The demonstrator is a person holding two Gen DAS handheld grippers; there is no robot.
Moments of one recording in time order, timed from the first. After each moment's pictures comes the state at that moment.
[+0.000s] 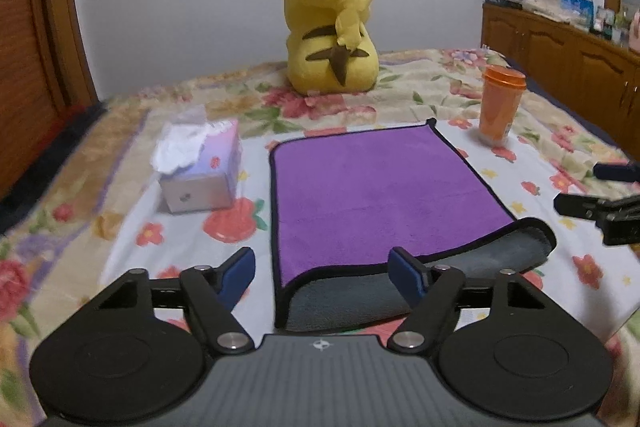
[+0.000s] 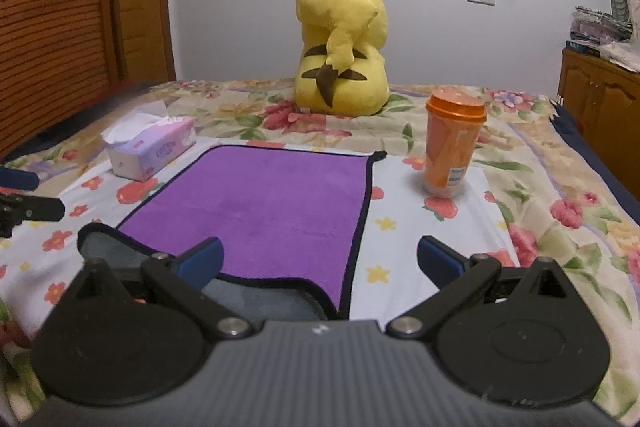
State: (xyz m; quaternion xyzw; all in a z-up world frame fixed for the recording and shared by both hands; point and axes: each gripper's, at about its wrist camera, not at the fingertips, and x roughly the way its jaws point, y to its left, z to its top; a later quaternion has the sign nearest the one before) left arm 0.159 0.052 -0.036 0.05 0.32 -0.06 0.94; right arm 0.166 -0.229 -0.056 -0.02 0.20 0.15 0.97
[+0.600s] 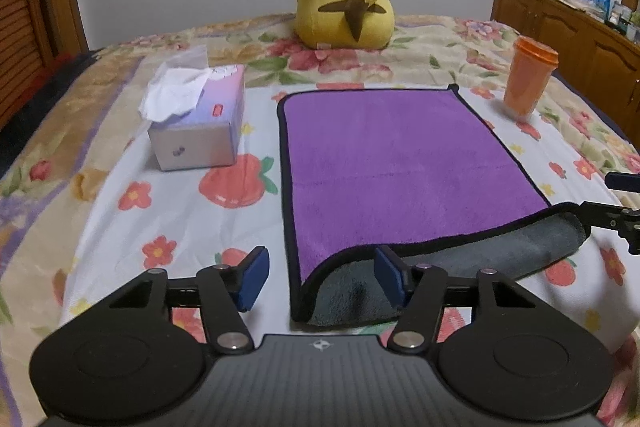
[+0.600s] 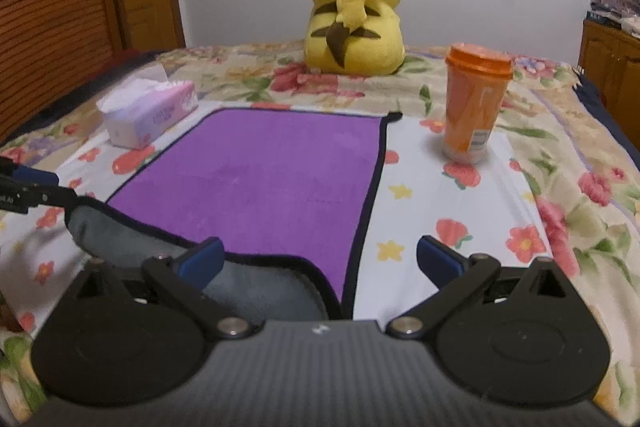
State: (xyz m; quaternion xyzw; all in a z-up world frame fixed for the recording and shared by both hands) left arm 0.200 0.077 -0.069 0.03 0.38 -0.07 0.92; right arm 0.196 -0.227 -0.077 -0.02 0.26 0.17 0.95
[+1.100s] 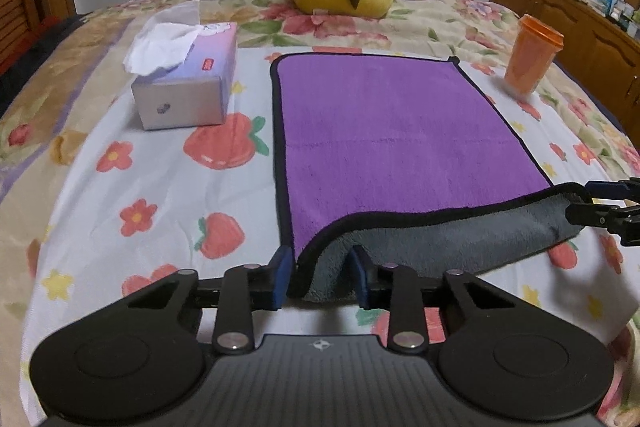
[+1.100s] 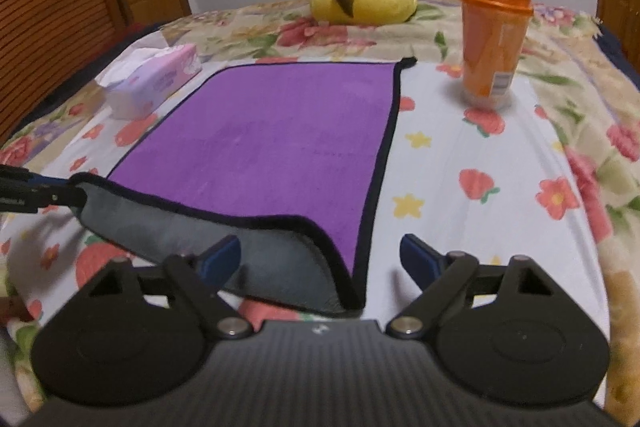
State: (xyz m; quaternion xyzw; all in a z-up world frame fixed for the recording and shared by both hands) left arm 0.210 0.083 -0.089 0.01 0.42 -0.08 0.90; right arm 0.212 -0.230 -0.093 0.01 0.33 0.20 0.92
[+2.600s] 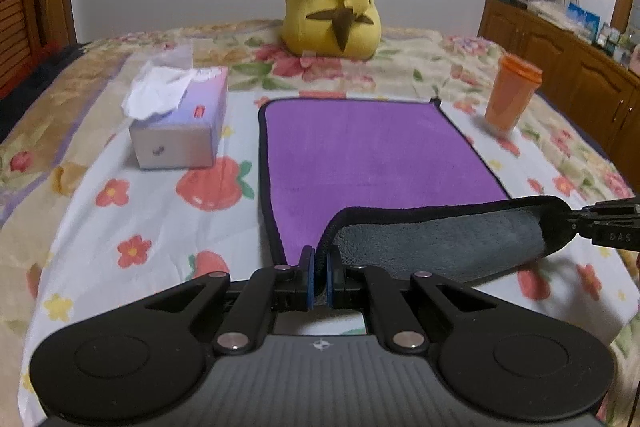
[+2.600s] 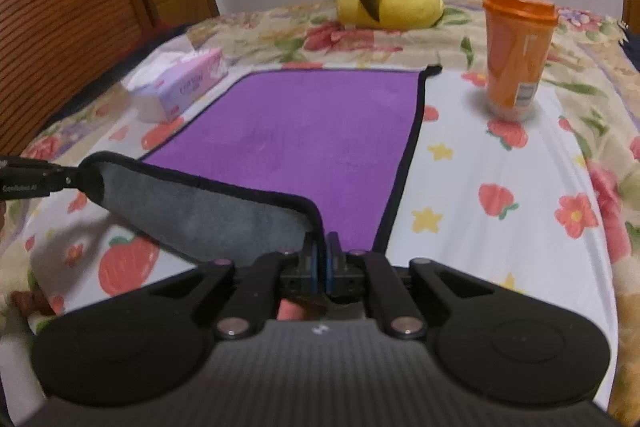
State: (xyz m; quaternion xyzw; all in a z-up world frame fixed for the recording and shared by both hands) left arm 0.199 0.076 -0.065 -0.01 0.36 -0.09 0.93; right arm 0.219 -0.238 -0.083 0.01 0.32 0.25 0.92
